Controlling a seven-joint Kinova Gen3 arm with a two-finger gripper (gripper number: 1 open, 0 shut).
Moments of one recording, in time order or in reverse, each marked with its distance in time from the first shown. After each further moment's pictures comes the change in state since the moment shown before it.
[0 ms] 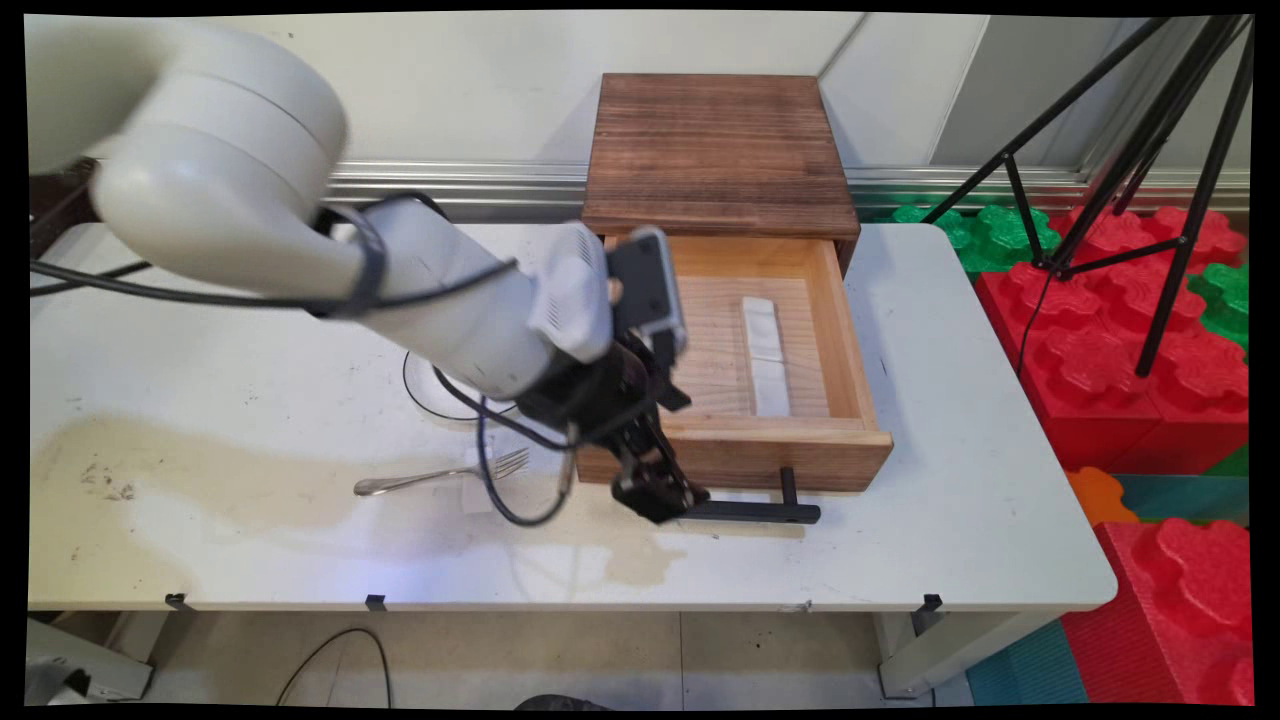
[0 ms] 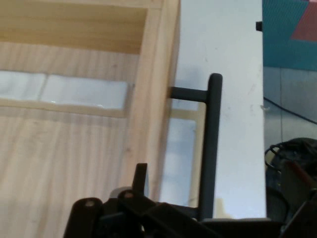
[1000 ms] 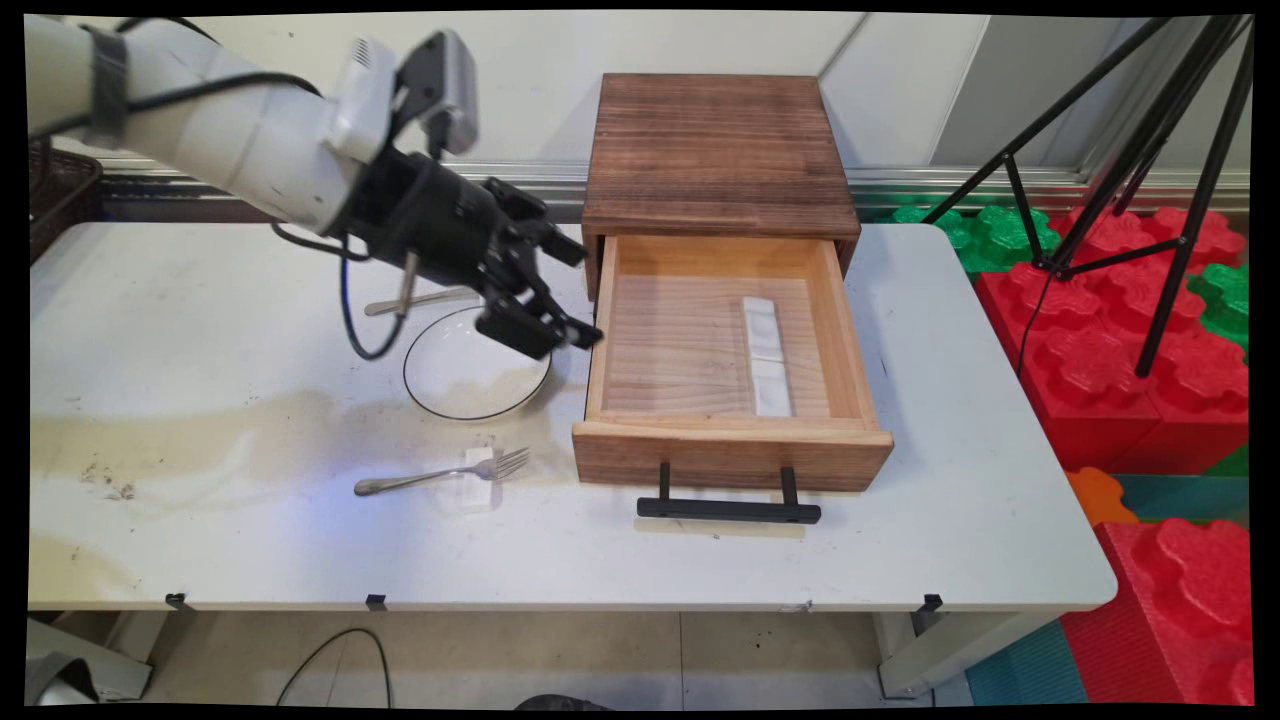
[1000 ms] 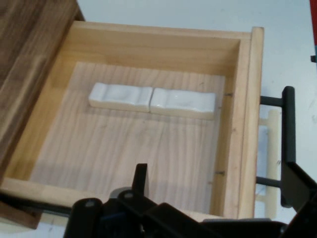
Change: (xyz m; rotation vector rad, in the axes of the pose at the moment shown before) arm -0.058 -0.090 -0.113 0.078 0.167 -0.021
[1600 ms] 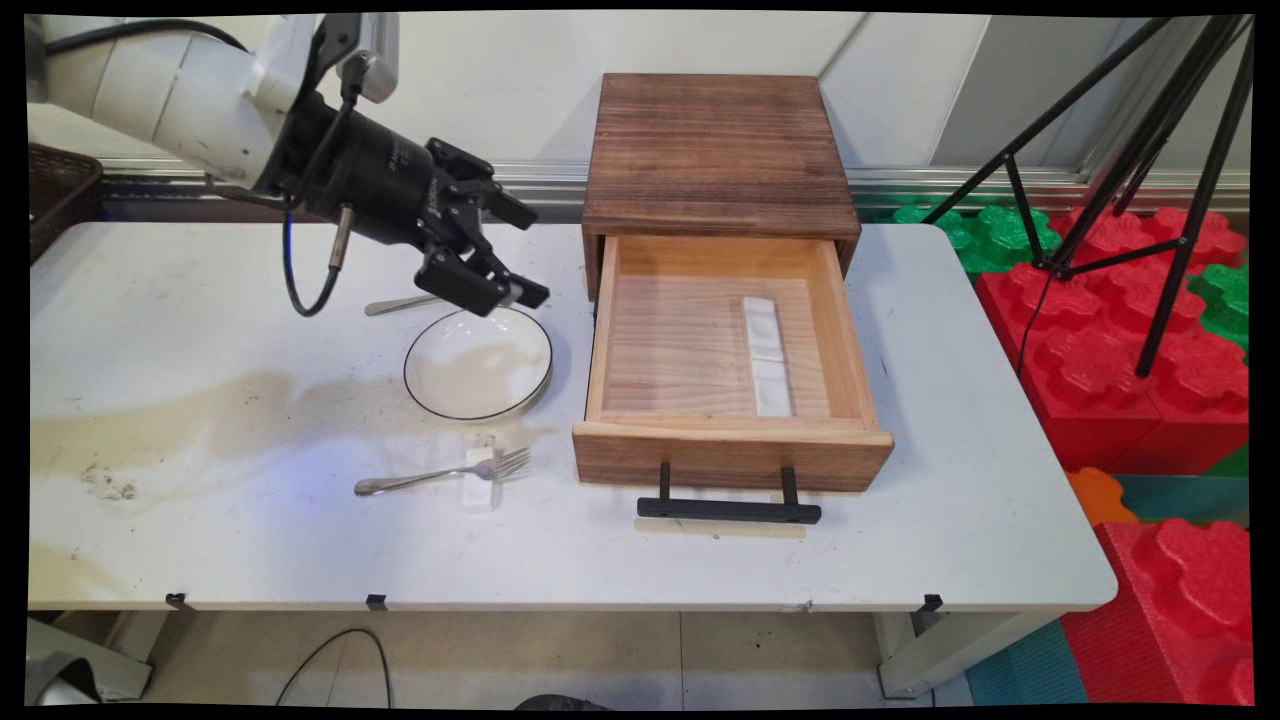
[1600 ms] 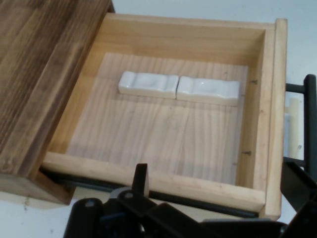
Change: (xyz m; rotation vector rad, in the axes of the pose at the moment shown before) arm -0.021 -0.032 -0.036 0.024 0.009 -0.012
